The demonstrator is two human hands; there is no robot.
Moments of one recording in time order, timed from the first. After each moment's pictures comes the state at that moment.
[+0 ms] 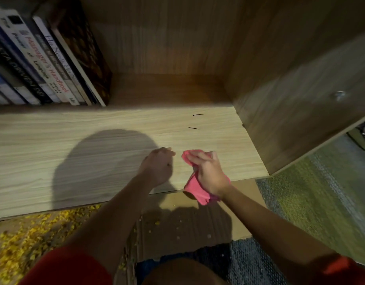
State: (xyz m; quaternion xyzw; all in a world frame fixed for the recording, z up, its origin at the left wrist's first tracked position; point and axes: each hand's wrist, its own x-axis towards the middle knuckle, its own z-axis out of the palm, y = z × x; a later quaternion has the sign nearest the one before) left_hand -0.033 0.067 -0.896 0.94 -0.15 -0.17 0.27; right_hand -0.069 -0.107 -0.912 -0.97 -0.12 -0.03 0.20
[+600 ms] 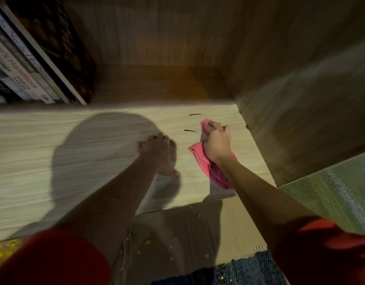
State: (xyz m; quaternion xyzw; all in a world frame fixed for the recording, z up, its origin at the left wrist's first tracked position) left_hand 0.021 0.033 -0.868 0.96 -0.14 -0.24 0.04; right_hand 0.032 -0.139 -0.900 -0.98 0.08 -0.02 0.17
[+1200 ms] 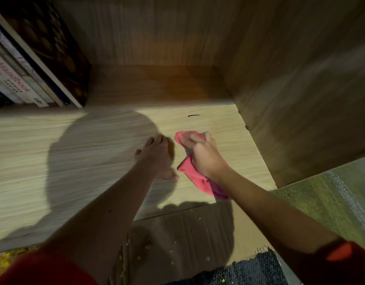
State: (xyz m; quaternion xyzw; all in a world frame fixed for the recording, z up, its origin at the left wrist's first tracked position) left_hand 0.023 0.036 -0.882 0.95 -0.13 -0.24 0.14; right_hand 0.008 -0.119 -0.899 -0.98 -0.12 0.00 0.14
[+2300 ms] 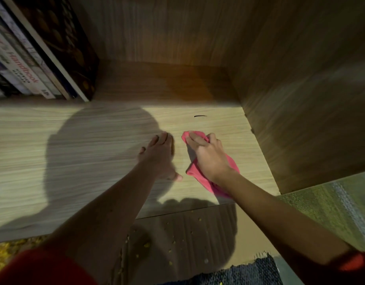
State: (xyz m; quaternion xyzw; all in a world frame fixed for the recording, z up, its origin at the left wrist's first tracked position) left_hand 0.021 0.040 -0.881 0.94 -0.13 -0.26 0.15; right_hand 0.007 -0.112 -0.885 -0.99 -0.11 0.06 0.03
